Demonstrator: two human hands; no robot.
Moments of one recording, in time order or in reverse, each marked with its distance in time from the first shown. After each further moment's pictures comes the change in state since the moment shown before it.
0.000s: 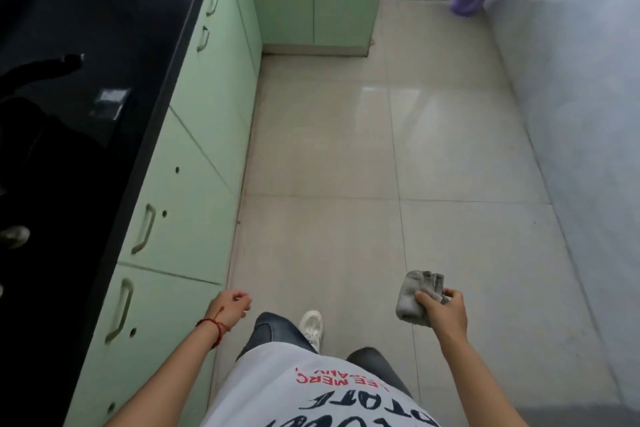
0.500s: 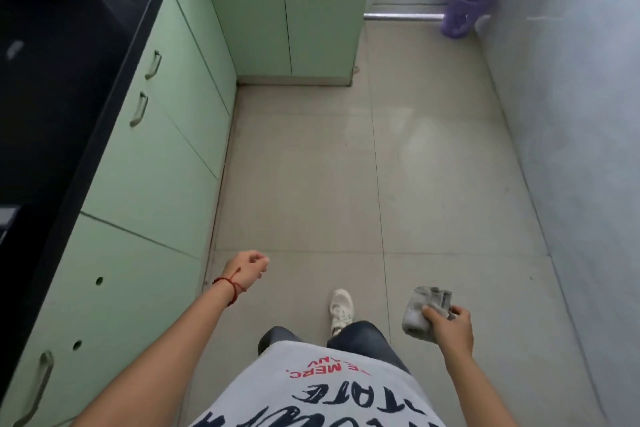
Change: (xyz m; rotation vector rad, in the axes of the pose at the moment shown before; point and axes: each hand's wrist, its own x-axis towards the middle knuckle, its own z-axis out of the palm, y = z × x) left_hand 0.154 0.324 0.019 0.033 -0.022 0.182; right_hand 0.210 -0.175 -0.015 0.023 0.060 0.087
